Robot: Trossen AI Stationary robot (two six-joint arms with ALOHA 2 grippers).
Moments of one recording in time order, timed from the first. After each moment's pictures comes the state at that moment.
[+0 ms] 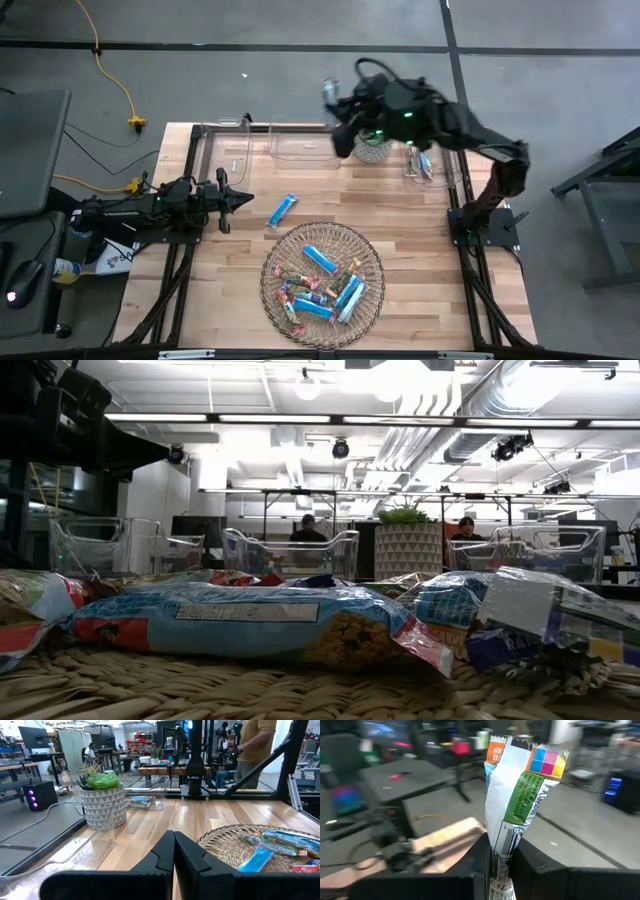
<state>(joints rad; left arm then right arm) 0.06 0.02 0.02 0.01 -0.11 0.05 -0.08 1.68 2.24 -0.81 0.47 0.21</state>
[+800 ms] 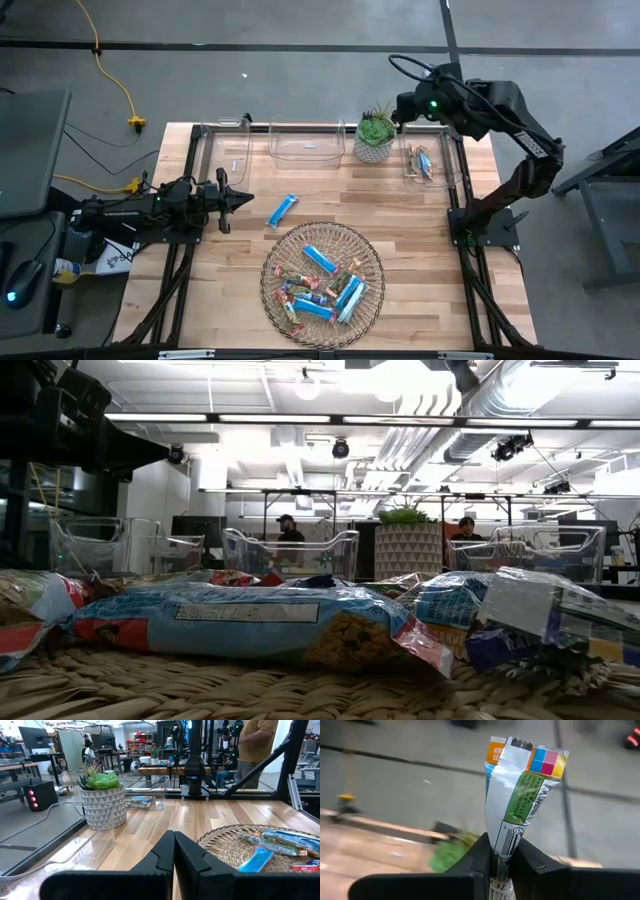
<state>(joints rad) 0.06 0.02 0.02 0.01 -0.11 0.05 -0.34 1.50 2.11 -1.57 0.81 0.80</state>
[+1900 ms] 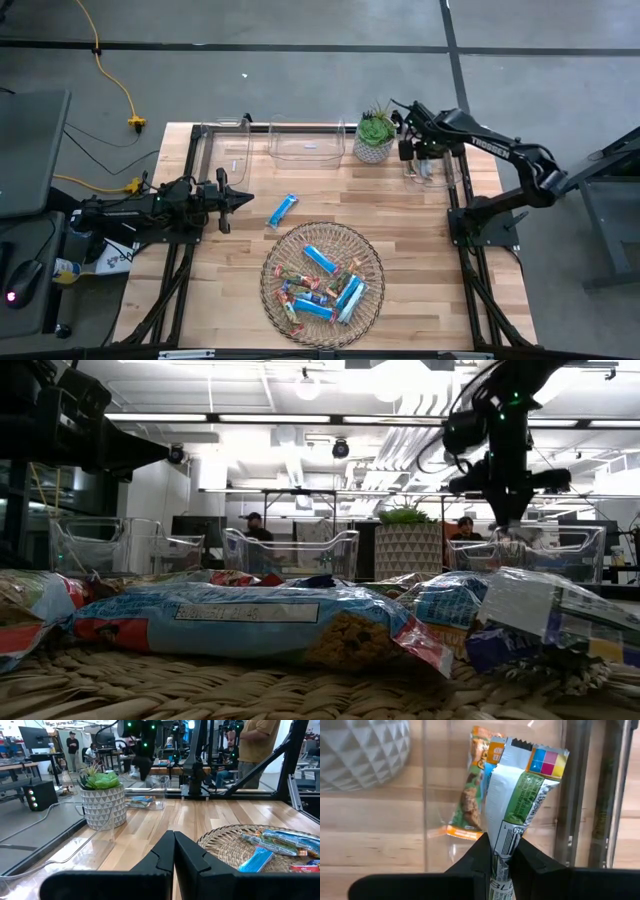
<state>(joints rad) 0.06 0.02 0.02 0.01 -0.11 0.05 -0.83 1.37 1.02 -1.07 0.18 0.70</state>
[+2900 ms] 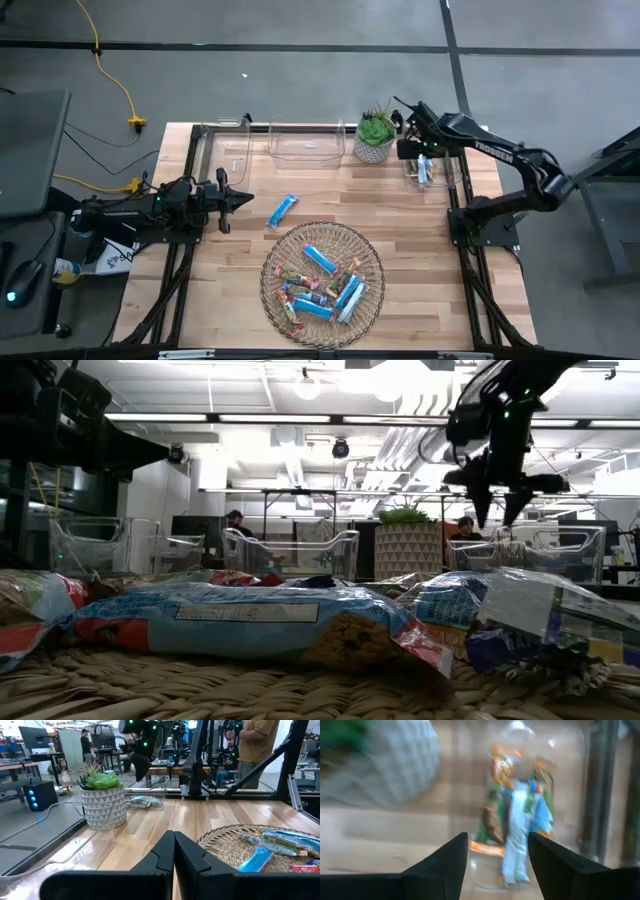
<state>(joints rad) 0.06 0.02 0.02 0.01 -0.11 0.05 -0.83 1.30 0.97 -0.92 0.15 0.68</state>
